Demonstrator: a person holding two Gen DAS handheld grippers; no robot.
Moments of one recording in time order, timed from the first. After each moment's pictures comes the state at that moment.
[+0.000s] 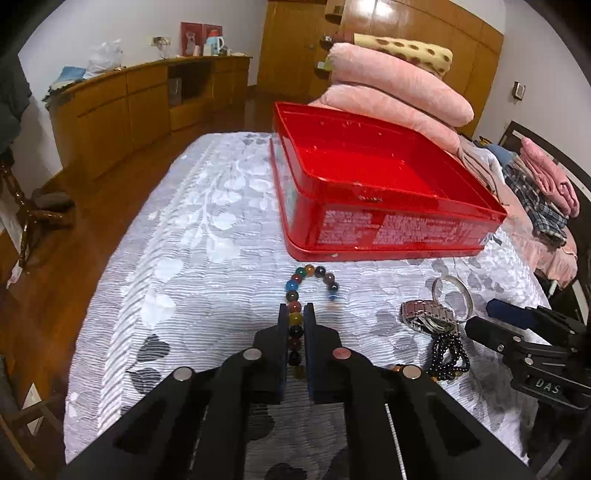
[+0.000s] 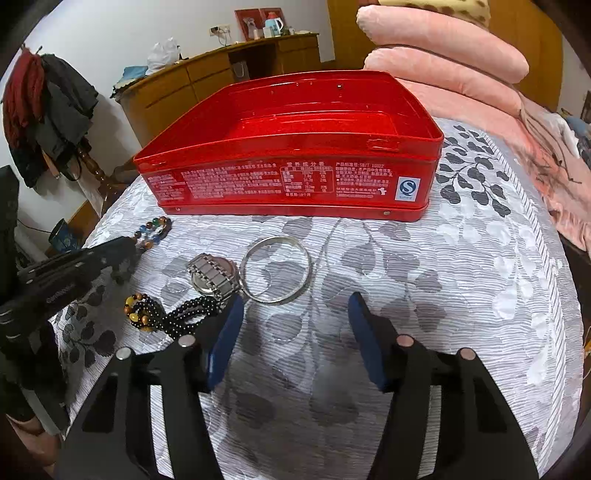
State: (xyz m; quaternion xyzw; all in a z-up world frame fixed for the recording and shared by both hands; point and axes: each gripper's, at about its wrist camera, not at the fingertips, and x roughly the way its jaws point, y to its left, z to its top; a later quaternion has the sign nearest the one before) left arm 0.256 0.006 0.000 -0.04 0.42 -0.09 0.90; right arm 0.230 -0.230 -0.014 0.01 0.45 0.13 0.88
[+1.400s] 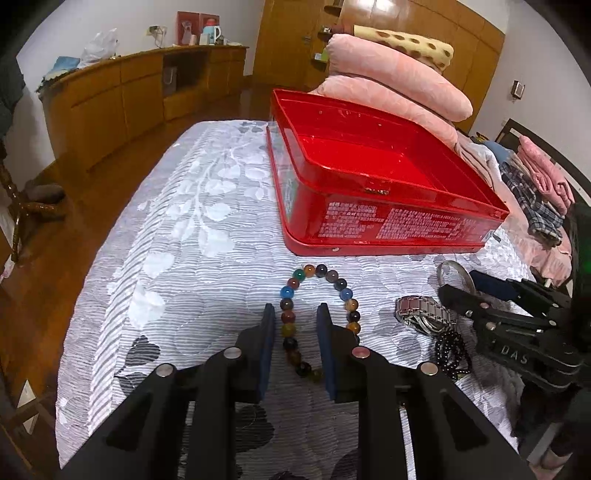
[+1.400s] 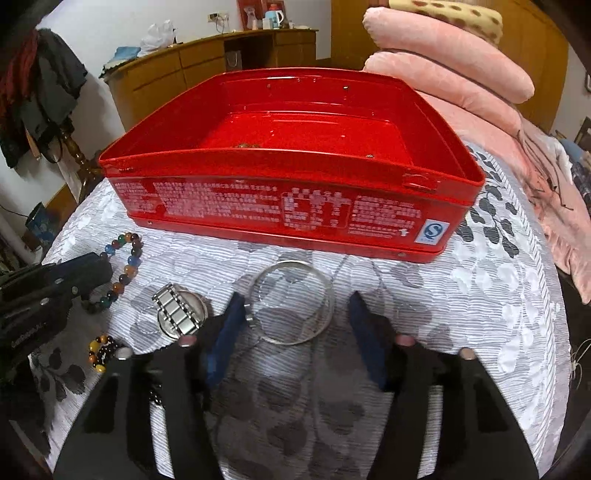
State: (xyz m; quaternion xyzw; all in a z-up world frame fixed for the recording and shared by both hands) left arm 0.265 0.008 -0.008 -0.05 0.43 -0.10 0.89; right arm 0.270 -0.203 -0.021 -0.04 0.45 0.09 0.89
